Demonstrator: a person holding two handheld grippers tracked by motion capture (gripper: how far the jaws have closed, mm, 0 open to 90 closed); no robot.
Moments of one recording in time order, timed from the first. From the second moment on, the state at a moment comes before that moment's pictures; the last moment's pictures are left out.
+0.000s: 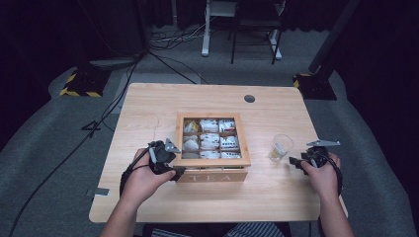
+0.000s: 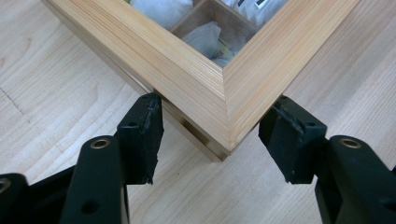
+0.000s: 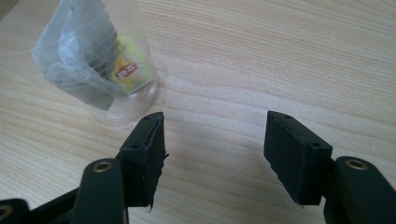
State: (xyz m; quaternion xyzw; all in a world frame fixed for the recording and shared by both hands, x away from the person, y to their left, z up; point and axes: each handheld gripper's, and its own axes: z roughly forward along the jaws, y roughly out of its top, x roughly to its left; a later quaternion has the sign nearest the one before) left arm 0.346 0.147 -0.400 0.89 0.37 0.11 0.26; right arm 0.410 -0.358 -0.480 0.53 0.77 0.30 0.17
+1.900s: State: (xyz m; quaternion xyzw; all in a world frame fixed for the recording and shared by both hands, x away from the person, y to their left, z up) left arm 0.337 0.169 -0.390 0.85 0.38 0.14 0.33; right arm 0.417 -0.364 -0.491 0.54 0.76 0.32 0.18
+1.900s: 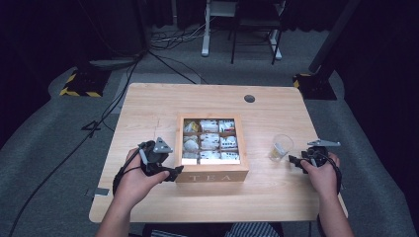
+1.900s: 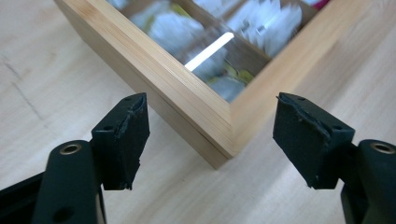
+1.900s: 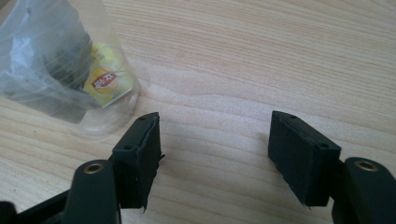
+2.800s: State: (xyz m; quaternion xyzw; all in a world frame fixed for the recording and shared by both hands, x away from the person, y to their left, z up) left arm 0.372 0.250 -0.420 0.79 0.48 0.21 0.33; right arm 0.419 -0.369 -0.503 0.49 0.77 0.35 0.22
